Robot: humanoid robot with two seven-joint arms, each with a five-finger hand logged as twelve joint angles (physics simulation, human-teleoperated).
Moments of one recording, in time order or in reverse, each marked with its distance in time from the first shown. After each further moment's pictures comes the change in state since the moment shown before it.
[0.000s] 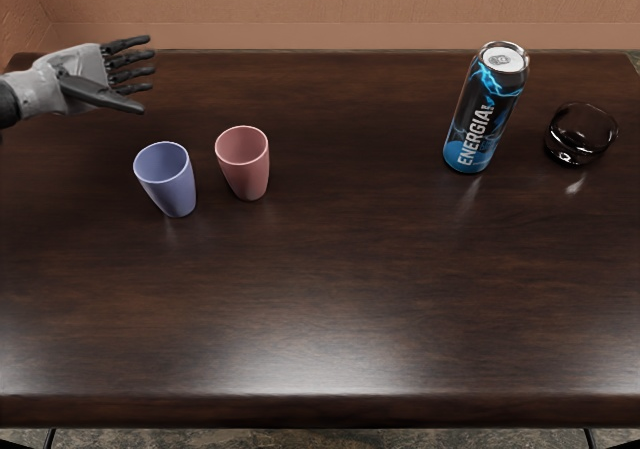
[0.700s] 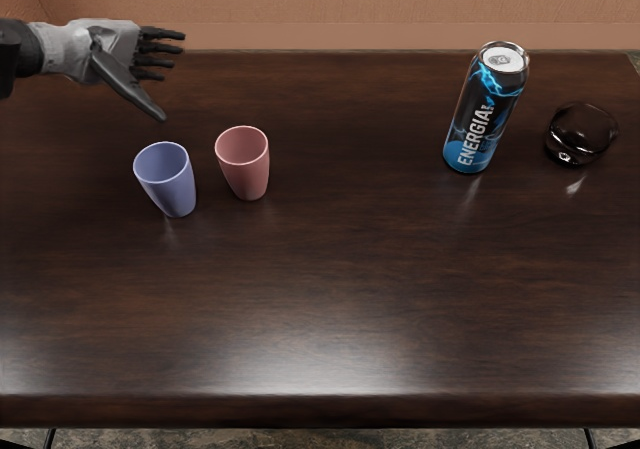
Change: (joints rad) left arm -0.297 0.034 0.184 -0.225 0.231 0.137 0.189; right arm 0.000 0.000 0.000 -0.001 0.001 0.000 0.000
